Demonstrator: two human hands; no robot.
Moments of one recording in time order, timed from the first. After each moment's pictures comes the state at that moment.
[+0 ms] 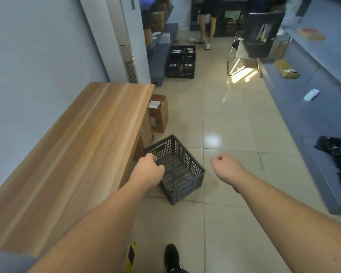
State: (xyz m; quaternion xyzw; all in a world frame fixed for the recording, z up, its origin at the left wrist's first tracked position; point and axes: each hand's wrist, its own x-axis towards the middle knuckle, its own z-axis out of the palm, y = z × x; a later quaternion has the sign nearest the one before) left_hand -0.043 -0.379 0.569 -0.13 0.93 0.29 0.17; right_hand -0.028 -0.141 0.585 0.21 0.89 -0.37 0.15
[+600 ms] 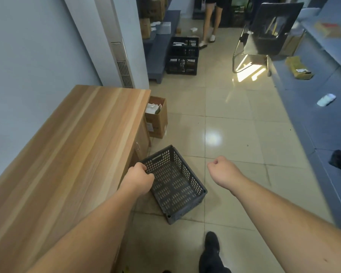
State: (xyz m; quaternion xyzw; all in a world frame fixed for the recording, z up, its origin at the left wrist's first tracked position) left_hand -0.242 -0.381 0.537 -0.20 0.92 0.27 0.21; right_hand -0.245 -0.128 0.557 0.19 0.91 -0.32 0.19
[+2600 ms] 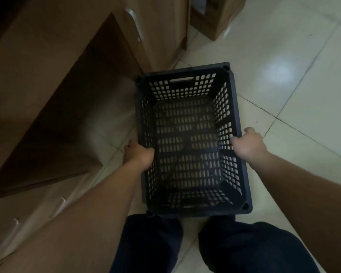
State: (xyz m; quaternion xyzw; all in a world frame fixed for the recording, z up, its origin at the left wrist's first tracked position) left_hand -0.432 -0.395 -0.068 -0.56 0.69 0.38 0.28; right_hand -0.577 -0.136 -0.084 0.13 0.90 -0.20 0.37
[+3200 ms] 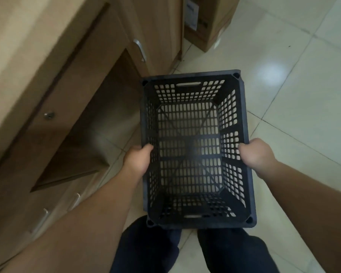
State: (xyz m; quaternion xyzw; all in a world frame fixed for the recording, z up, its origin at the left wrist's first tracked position) left_hand -0.418 -0.387 0.030 -0.59 0.60 0.51 0.20; right_hand -0.562 -0.106 0.013 0.16 0.89 -0.20 0.36
